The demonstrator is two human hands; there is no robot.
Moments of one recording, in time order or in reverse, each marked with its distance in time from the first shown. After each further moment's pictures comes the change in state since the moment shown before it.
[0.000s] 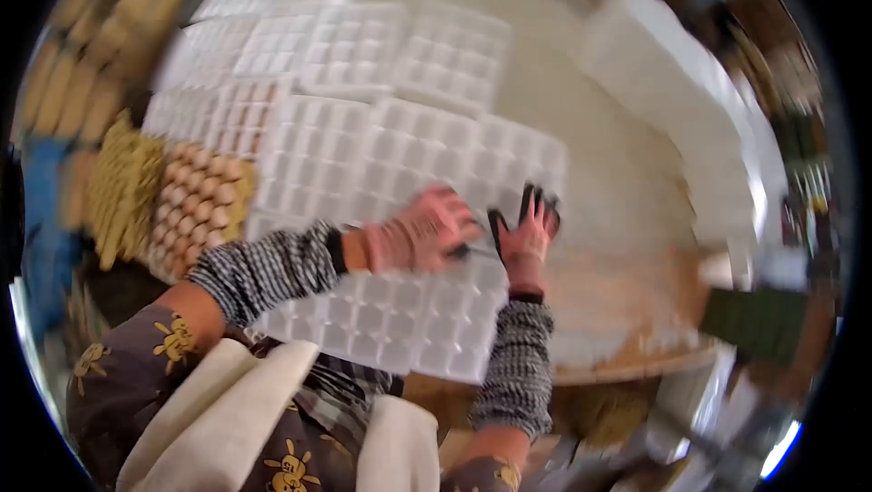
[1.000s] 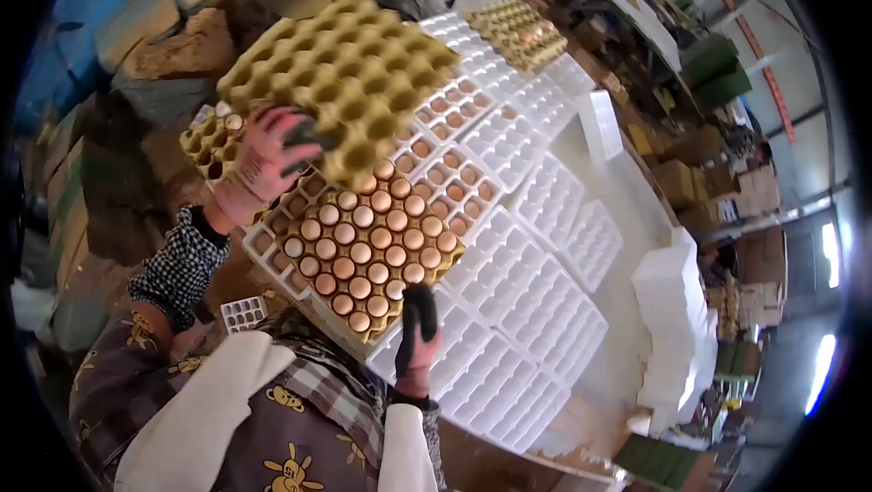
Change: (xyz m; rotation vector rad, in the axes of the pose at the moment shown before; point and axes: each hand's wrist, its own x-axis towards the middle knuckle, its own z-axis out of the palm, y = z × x) left_hand -0.526 -0.124 -0.327 0.710 0.528 -0.690; right_hand -0.160 -0.454 0.047 1.255 -0.583 0.167
